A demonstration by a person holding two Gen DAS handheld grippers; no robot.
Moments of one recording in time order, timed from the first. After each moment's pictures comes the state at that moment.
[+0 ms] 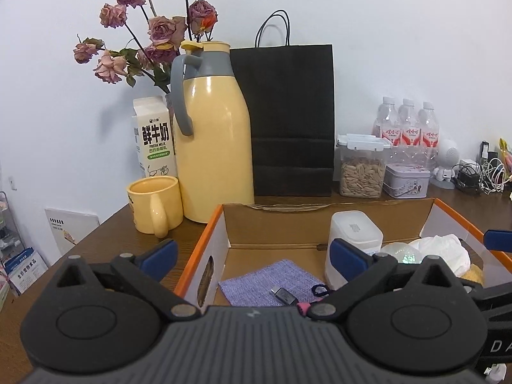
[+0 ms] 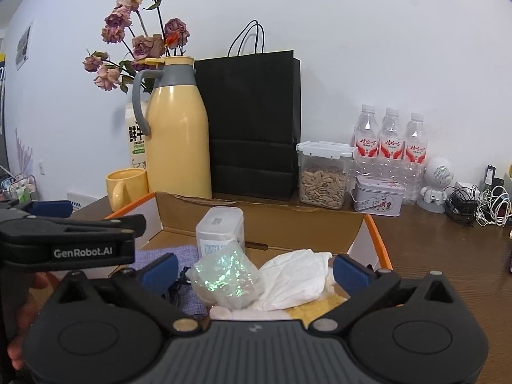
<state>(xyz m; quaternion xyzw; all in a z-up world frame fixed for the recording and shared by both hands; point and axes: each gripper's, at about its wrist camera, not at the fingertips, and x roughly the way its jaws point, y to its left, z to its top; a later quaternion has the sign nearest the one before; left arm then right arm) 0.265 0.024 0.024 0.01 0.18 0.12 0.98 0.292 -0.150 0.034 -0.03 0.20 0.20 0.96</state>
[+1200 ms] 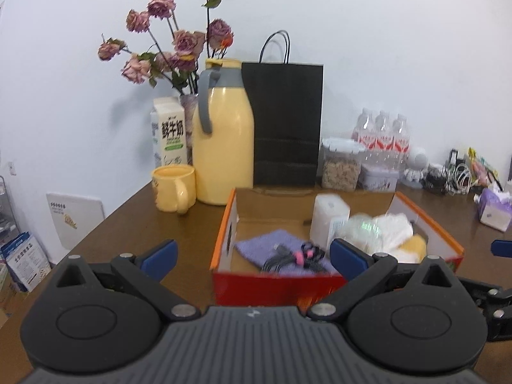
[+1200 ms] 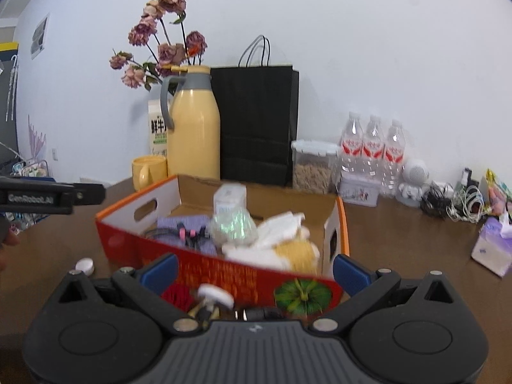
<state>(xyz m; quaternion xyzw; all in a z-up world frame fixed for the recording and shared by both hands) 0.147 0.042 0.052 -0.02 0.19 0.08 0.98 0.184 -0.200 0.053 -0.06 0.20 0.20 0.96</state>
